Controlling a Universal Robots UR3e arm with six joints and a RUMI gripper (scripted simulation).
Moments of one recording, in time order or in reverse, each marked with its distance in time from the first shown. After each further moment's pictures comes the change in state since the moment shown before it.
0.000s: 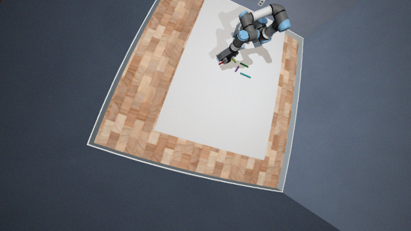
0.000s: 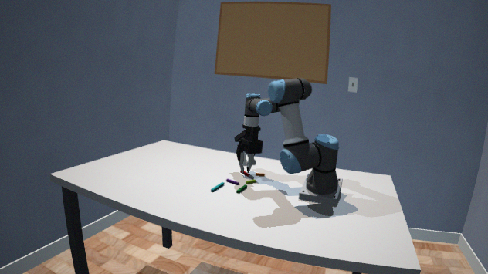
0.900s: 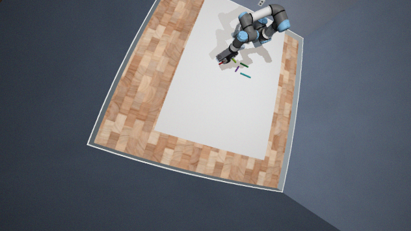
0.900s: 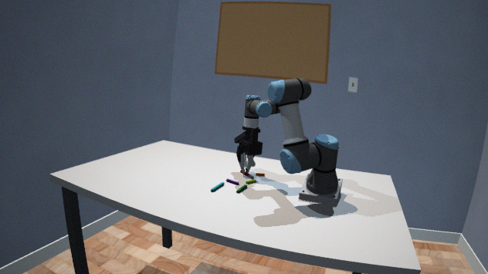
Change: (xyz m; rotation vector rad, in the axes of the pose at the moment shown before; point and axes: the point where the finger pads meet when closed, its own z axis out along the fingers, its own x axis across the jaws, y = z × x) arm 0.000 0.000 0.006 0.000 0.000 0.000
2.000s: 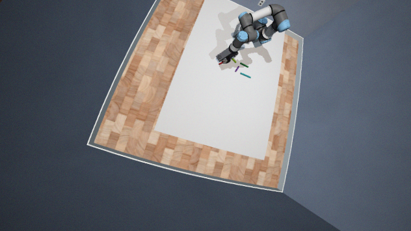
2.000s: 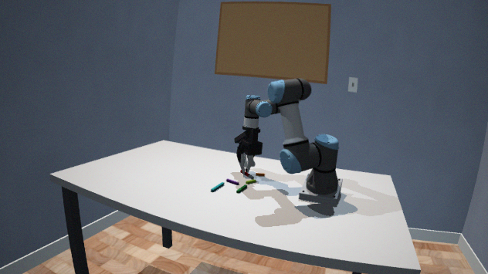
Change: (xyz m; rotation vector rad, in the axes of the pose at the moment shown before) arm 0.000 0.000 0.000 0.000 0.000 0.000
